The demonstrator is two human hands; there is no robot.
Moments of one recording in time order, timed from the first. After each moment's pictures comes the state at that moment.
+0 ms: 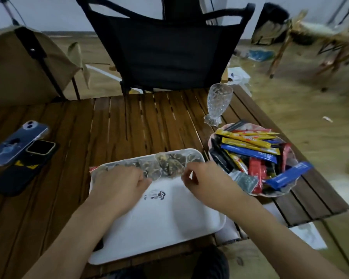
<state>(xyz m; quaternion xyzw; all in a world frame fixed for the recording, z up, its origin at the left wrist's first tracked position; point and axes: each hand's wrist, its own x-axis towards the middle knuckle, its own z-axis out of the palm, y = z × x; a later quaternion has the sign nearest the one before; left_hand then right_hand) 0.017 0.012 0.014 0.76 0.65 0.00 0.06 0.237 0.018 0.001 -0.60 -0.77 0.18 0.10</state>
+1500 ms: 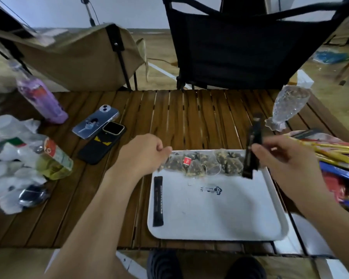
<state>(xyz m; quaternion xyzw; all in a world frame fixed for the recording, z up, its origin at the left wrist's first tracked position) -0.071 0.019 0.037 0.64 0.74 0.11 0.19 0.222 0.016 0.042 -0.60 -0.65 0.26 0.39</state>
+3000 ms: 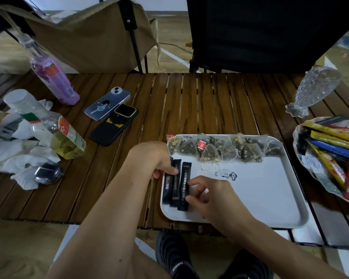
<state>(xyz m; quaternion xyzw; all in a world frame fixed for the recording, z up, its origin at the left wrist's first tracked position) -0.078 0.016 0.014 0.55 0.73 -0.16 0.37 0.110 -0.048 -0.037 -0.52 -0.75 0.38 0.14</state>
